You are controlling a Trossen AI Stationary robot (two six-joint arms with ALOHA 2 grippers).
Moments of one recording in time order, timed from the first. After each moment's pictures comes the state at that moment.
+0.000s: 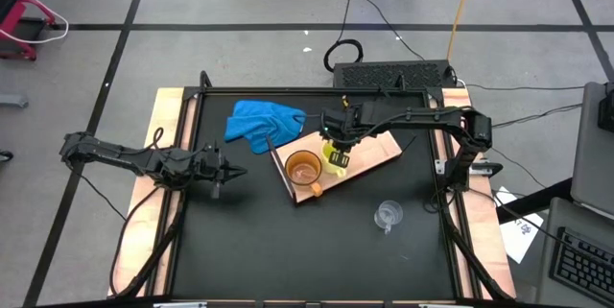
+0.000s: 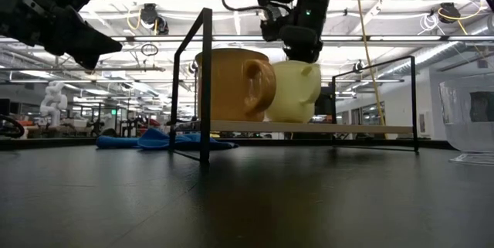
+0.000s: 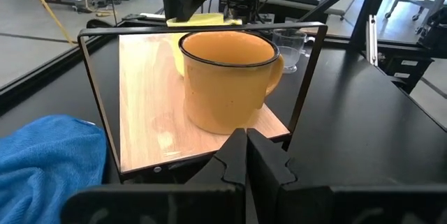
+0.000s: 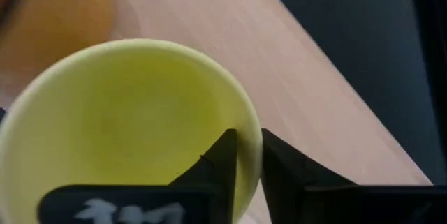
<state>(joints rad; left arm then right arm) -0.18 0.36 0.14 -0.01 -0.21 -0.14 -0.20 1.78 1.47 -1.02 0.17 0.08</state>
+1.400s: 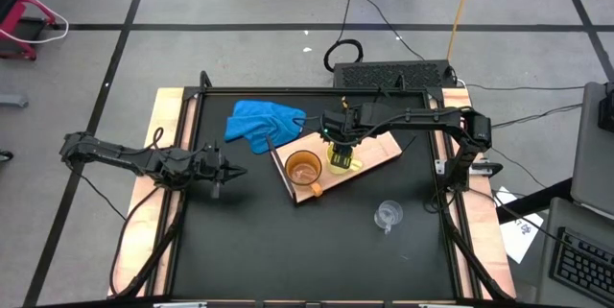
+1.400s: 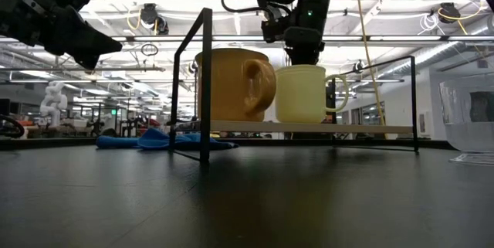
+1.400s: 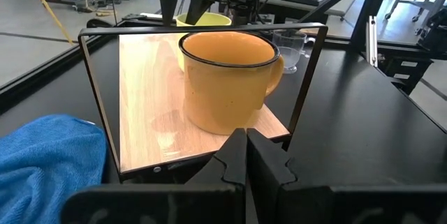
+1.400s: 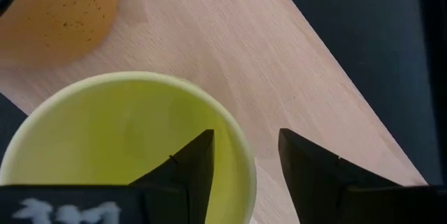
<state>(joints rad) -0.18 0.36 0.14 0.00 -0.21 -0.14 -0.19 1.78 1.47 -1.01 0.16 0.05</state>
